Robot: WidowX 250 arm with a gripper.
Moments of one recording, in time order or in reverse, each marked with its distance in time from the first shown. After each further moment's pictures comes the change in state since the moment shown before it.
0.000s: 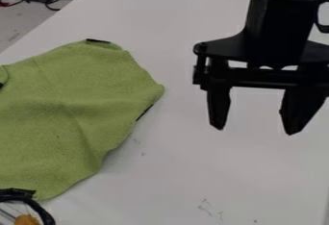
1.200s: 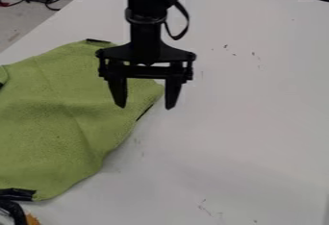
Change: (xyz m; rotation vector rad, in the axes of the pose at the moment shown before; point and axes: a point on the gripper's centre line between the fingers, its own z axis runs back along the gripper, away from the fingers) arm 0.100 0.118 -0.075 0.046 -0.008 0.074
